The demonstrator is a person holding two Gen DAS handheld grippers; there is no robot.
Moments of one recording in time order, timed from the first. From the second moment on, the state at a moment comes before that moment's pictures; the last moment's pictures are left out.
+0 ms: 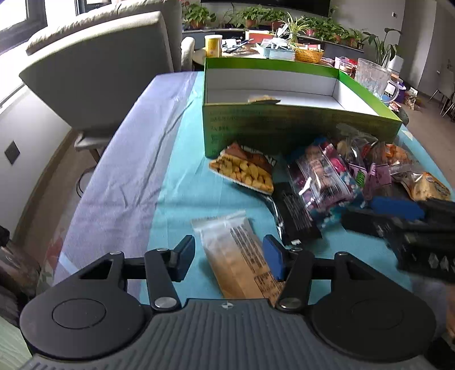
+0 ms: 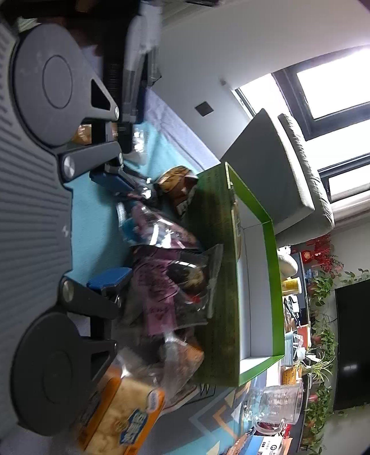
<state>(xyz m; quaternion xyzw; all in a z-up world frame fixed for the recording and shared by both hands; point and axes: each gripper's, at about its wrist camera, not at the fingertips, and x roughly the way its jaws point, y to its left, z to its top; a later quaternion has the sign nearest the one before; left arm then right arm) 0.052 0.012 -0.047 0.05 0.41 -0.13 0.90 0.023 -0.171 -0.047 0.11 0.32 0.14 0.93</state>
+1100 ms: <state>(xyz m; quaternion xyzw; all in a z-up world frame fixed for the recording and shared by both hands) 0.041 0.033 -0.048 0.05 0.40 -0.16 0.90 0.070 -0.152 -0.040 0.15 0.34 0.16 0.91</state>
